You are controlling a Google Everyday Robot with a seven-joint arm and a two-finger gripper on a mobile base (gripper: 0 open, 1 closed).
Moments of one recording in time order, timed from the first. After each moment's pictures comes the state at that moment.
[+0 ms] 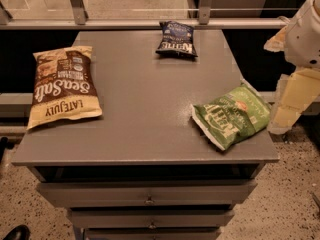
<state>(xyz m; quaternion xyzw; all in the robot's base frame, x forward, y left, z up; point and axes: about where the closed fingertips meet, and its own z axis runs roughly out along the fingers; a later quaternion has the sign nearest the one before) 0.438 -0.217 0.976 -0.60 0.78 -0.03 0.16</state>
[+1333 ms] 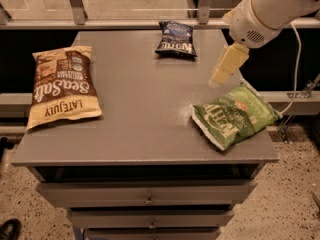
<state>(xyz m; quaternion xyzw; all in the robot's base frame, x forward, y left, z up) 0.592 -0.158 0.960 -0.59 0.75 -0.02 0.31</state>
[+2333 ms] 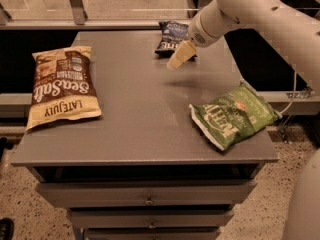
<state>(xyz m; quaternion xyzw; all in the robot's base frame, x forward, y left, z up) 0.746 -0.102 0.897 -0.48 0.79 0.01 0.38</state>
